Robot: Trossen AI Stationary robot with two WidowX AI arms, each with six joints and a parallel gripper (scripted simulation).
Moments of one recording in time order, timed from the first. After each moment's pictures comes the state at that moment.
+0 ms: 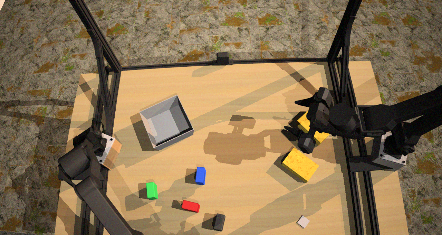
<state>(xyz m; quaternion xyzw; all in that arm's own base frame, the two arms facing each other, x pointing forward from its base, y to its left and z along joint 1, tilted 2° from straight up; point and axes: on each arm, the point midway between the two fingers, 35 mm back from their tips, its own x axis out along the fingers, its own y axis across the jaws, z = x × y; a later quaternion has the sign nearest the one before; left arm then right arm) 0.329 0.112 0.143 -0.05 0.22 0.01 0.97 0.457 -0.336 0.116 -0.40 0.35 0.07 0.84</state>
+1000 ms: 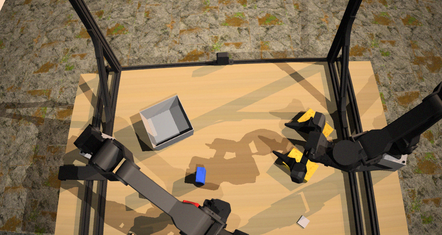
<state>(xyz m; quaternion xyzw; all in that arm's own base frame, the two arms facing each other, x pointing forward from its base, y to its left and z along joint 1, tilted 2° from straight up) 0.320 0.209 0.185 -0.02 0.11 0.02 0.99 0.465 -0.191 0.058 -0.49 0.49 0.39 0.61</state>
